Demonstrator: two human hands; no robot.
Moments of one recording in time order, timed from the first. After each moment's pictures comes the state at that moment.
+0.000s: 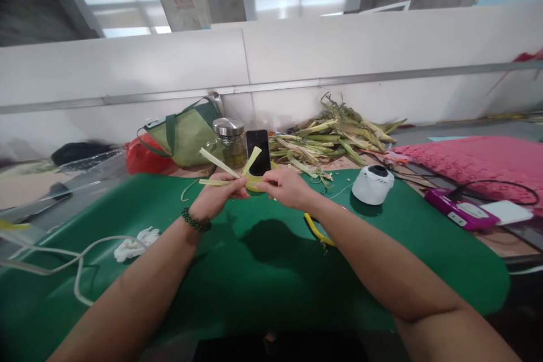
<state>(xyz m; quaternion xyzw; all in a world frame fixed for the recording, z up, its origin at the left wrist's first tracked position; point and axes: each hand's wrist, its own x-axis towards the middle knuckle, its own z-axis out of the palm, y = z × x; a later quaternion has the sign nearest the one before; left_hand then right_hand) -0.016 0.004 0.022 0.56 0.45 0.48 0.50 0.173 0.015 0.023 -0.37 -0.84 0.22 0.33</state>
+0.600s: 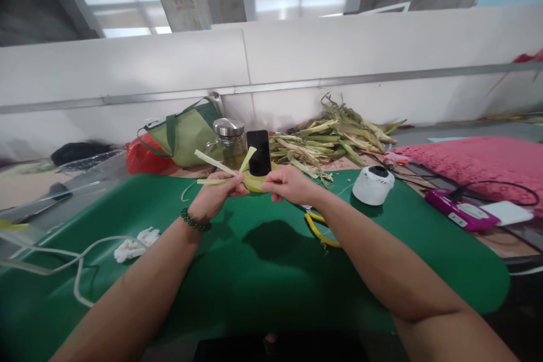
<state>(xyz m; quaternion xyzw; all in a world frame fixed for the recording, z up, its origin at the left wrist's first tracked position) -0.017 0.009 0.019 0.54 0.44 0.52 0.49 0.182 0.016 0.030 -0.35 -0.83 0.33 0.29</state>
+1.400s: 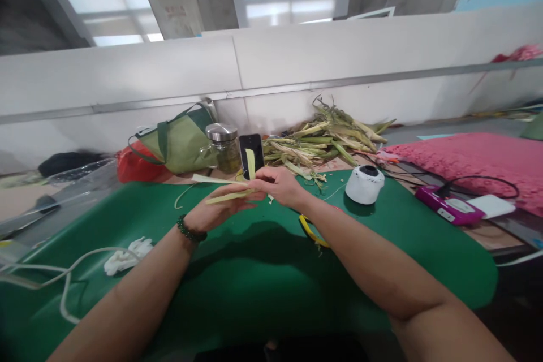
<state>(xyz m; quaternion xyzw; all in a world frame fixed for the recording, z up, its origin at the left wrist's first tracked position) -0.023 0.005 0.004 0.61 0.16 0.39 0.67 0.173 0.023 0.019 -0.31 -0.79 0.27 0.46</state>
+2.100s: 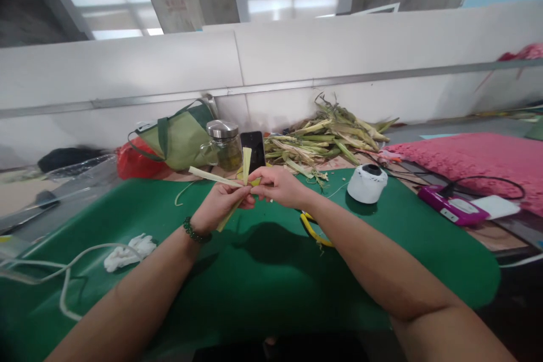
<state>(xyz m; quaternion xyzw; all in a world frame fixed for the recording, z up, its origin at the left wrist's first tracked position) -0.001 -0.003 0.017 0.57 0.41 0.45 0.55 0.177 0.019 0.022 -0.30 -0.82 0.35 0.35</state>
